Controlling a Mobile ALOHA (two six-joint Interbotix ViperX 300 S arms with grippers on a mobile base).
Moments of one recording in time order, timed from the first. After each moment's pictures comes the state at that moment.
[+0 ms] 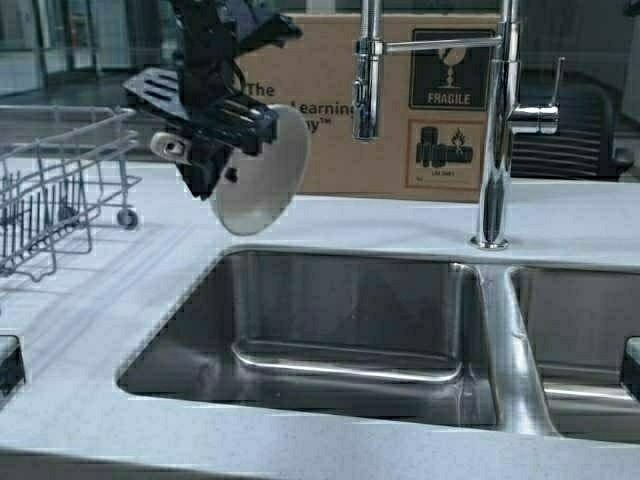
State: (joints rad) left arm -0.63 -0.01 0.64 0.59 0.61 -0.60; right arm -0.06 -0.56 0.90 -0.01 0.07 0.21
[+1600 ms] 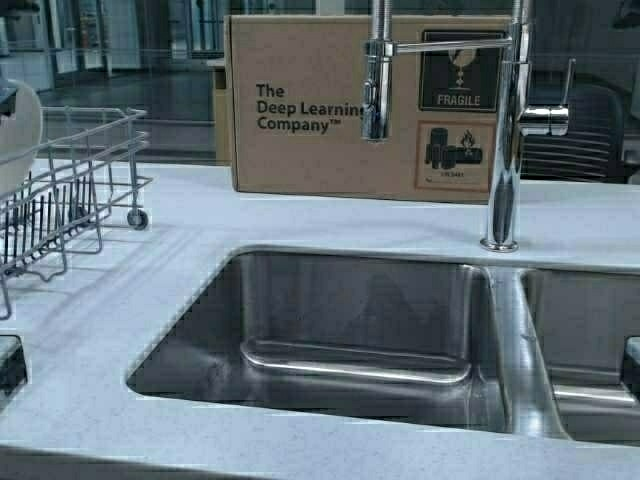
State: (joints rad) left arm 0.11 -0.18 0.80 0.54 0.58 -0.19; right arm -0.03 -0.52 0.90 0.00 0.06 0.21
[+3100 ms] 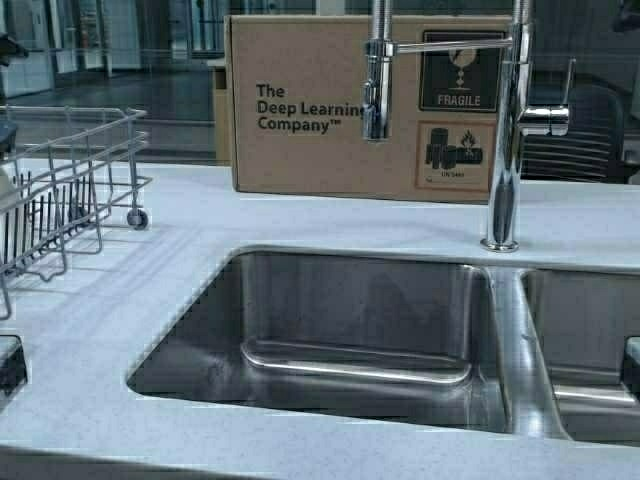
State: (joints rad) left arm 0.15 -0.05 0.75 0.54 0.54 -0.28; right arm -0.03 -0.52 0.91 0.00 0.06 0.21
